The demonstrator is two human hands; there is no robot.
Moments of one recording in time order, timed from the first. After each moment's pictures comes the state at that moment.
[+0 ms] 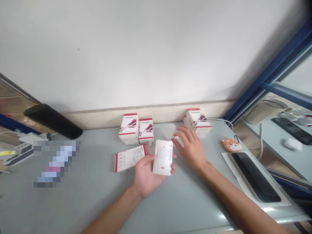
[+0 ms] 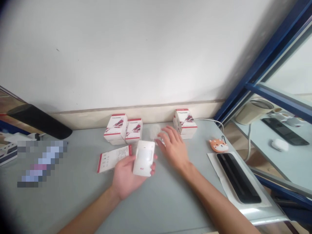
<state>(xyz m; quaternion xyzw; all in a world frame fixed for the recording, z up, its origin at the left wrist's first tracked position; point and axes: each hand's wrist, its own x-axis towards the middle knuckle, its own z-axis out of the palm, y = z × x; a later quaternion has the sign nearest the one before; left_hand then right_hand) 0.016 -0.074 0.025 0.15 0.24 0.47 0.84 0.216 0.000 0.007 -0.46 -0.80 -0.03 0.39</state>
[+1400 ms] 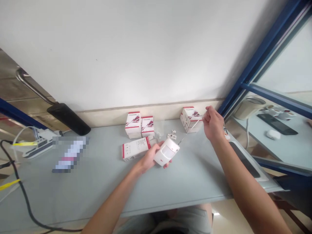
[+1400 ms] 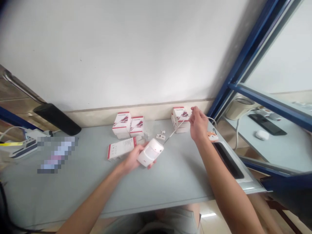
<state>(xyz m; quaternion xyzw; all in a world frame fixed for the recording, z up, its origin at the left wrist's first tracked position) 0.000 -0.065 0.008 0.44 0.30 0.32 0.79 0.290 0.037 0.054 -0.38 -0.35 0.41 0.75</state>
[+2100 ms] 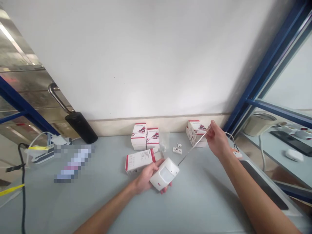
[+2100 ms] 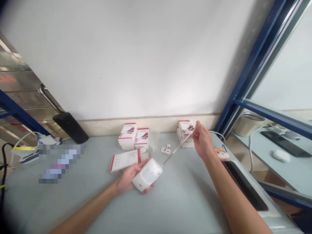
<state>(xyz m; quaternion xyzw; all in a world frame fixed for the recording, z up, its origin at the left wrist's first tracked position) -0.033 -0.078 -0.010 0.46 0.27 0.28 0.80 0.284 0.042 0.043 -0.32 -0.35 0.50 0.72</state>
